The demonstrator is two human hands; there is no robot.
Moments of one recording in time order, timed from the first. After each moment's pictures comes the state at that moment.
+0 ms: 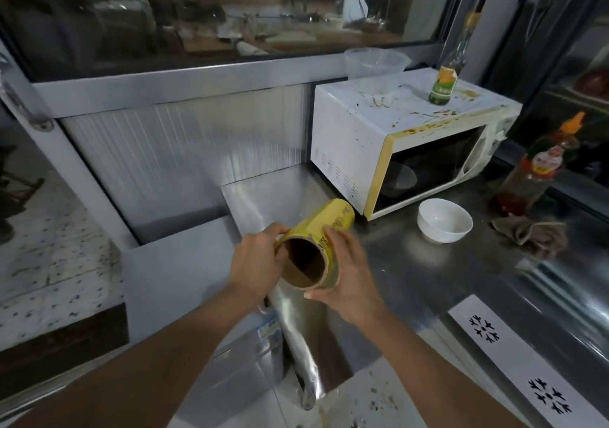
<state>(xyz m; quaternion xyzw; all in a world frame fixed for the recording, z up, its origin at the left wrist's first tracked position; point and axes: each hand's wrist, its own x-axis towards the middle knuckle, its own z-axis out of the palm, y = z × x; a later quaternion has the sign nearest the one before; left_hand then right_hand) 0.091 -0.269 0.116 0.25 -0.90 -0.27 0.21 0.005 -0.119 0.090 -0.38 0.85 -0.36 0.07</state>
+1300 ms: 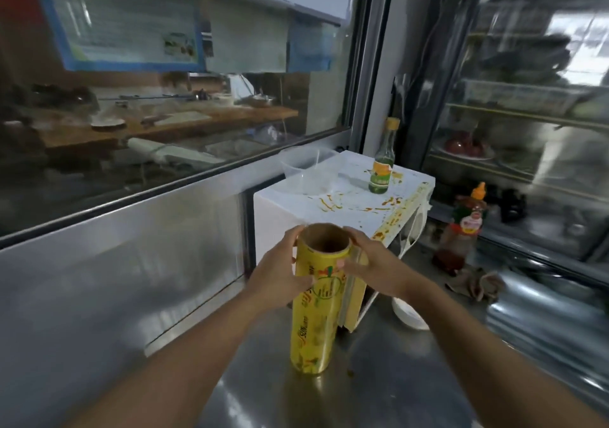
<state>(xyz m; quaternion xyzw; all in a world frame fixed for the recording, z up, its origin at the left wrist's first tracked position) -0.142 -0.391 0.188 -0.03 -0.89 -0.44 0.09 -0.181 -0.196 0.224 -0.27 0.88 -0.38 0.06</state>
